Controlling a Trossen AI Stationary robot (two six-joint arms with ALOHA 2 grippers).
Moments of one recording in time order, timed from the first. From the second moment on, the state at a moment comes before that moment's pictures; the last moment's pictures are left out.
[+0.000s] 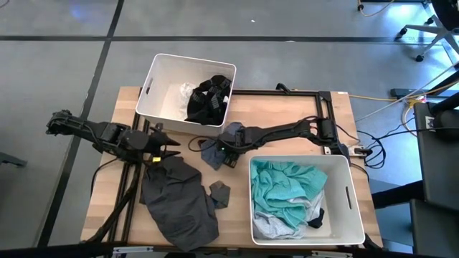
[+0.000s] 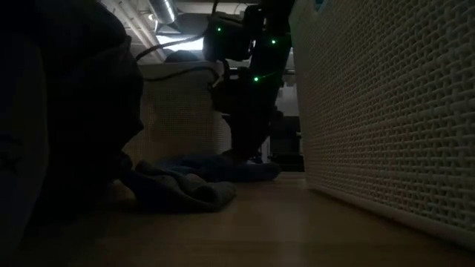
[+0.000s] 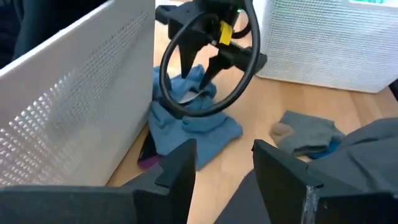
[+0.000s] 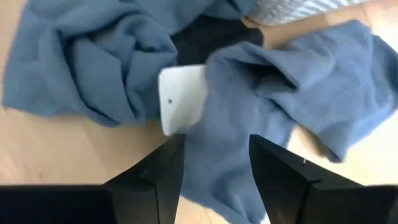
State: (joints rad) left arm -0.27 0.54 0.53 -0.55 -0.37 -0.27; right arm -0.01 2.12 1.62 -0.75 0.21 0.39
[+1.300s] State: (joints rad) left arm -0.27 0.54 0.53 -0.52 -0.37 -0.24; right arm 0.15 2.12 1.98 -1.08 0.47 0.18
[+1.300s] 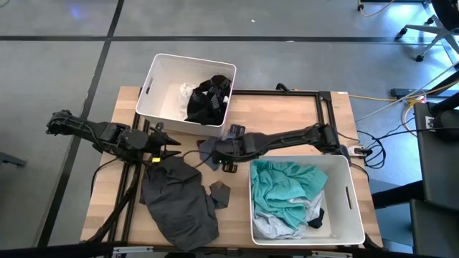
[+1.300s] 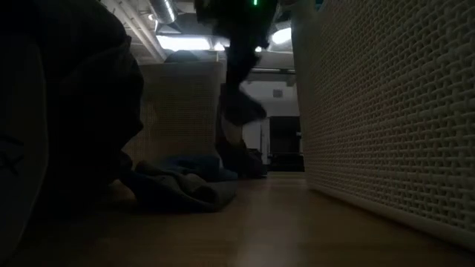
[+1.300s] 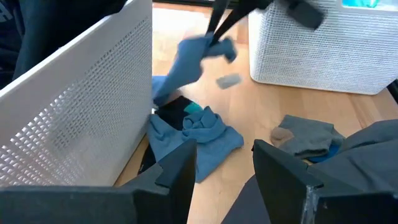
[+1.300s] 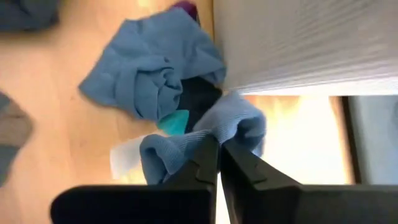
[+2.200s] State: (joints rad) left arm -0.27 0.54 0.53 -0.51 -0.38 -0.24; right arm 0.47 1.93 2.34 -1.56 0.82 0.44
